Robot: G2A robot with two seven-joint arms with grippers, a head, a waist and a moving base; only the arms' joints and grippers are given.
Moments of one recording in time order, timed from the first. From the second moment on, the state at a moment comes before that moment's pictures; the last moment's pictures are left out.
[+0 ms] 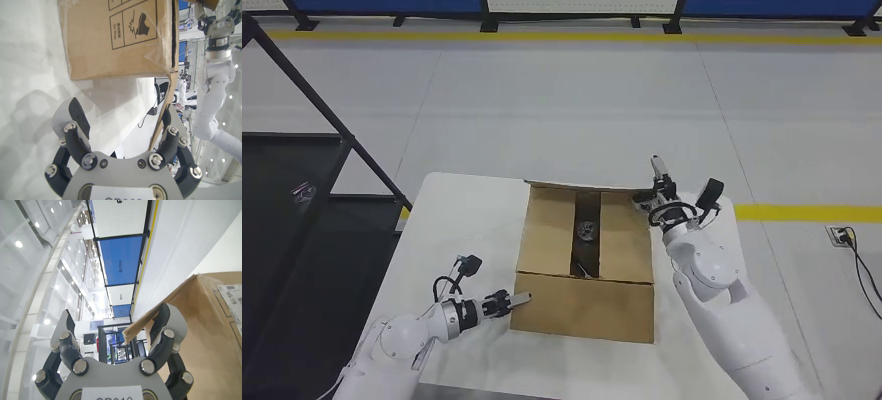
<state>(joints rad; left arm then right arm) 1.11 -1.13 -1.35 -1.38 0.13 -0.28 -0.93 -0.72 -1.28 1.10 -1.31 0.48 0.07 -0.10</state>
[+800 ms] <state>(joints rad) 1.08 -1.12 -1.32 -1.35 0.10 -0.29 -0.93 -0.45 -1.38 0.91 -1.01 0.41 0.03 -0.21</state>
